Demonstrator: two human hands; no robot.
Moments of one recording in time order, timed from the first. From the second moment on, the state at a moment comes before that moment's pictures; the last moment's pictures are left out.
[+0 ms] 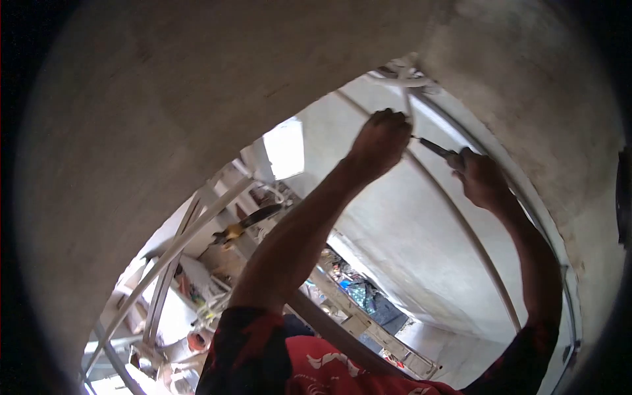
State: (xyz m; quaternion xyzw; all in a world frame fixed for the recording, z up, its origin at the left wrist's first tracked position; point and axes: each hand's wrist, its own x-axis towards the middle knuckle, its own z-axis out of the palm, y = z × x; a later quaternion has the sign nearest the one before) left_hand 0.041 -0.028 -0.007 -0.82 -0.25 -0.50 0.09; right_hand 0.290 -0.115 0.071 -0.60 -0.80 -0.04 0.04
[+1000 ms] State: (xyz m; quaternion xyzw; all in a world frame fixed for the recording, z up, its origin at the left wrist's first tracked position) left_hand 0.032 -0.042 0.011 -0.82 -0.25 -0.51 -0.05; right_hand 0.299 -0.124 0.070 -0.55 -0.81 -0.16 0.11
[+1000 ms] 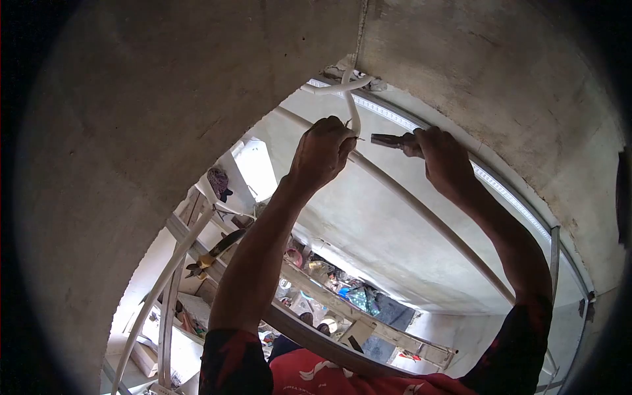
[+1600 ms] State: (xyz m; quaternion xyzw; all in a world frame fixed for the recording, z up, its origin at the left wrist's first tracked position) left_hand 0.036 -0.045 0.009 -0.82 -0.28 -0.50 -0.07; right_hand 0.280 -0.119 0.068 -0.47 -0.75 -0.46 0.10
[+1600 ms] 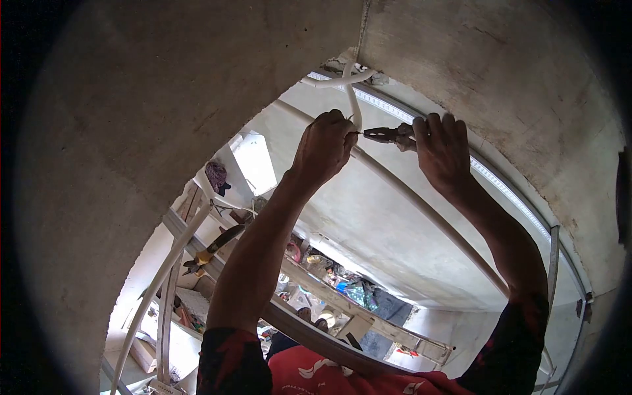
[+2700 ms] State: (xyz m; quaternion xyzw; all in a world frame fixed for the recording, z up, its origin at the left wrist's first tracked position) left_hand 0.032 -0.044 0.012 -0.83 -0.27 -0.49 -0.03; right_hand 0.299 -0.111 0.064 -0.62 -0.78 -0.07 0.08
